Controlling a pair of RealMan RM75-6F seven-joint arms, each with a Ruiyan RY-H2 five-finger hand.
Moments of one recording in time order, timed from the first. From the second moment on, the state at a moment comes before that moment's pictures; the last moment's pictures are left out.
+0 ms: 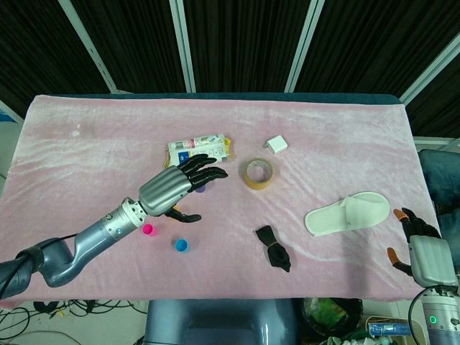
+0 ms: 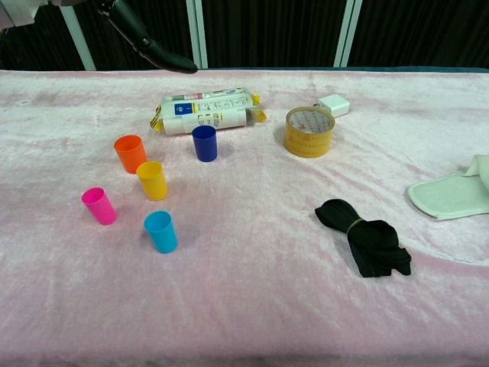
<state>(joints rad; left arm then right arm) -0.88 -1.26 -0.18 -1.58 1.71 1.02 -0.41 0.08 -1.14 0.09 -1.68 -1.37 1.43 -0.18</state>
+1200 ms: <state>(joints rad) -1.01 -1.59 -0.17 -1.08 1.43 0.74 -0.08 0.08 -1.13 0.10 -1.68 -1.35 1.42 -0.15</state>
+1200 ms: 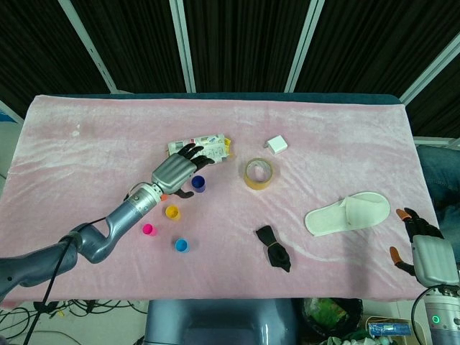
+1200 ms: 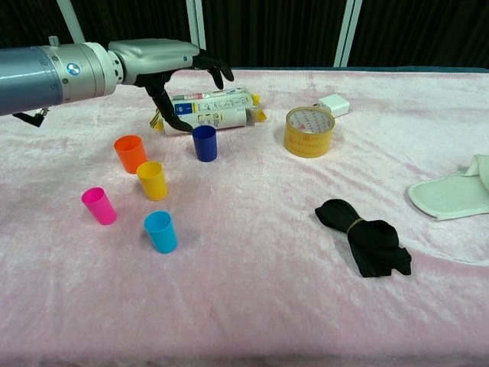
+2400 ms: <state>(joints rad) -1.04 -1.72 -0.12 -0.84 1.41 0.71 -0.09 0.08 -1.12 0.10 -1.68 -1.35 1.42 -0.15</state>
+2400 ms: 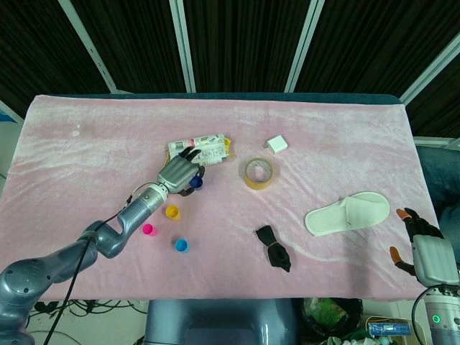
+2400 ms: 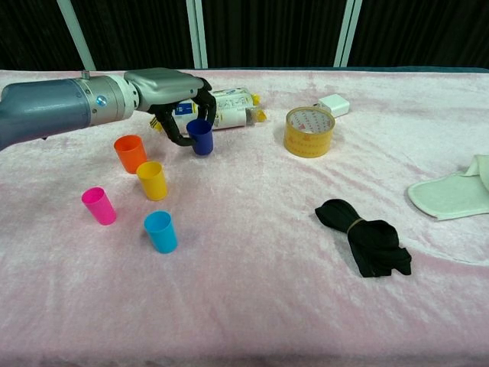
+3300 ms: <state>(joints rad) -0.85 -1.32 -0.05 -1.24 1.44 0.83 -0.16 0.08 -1.13 0.10 -1.69 -1.35 1.43 -0.16</state>
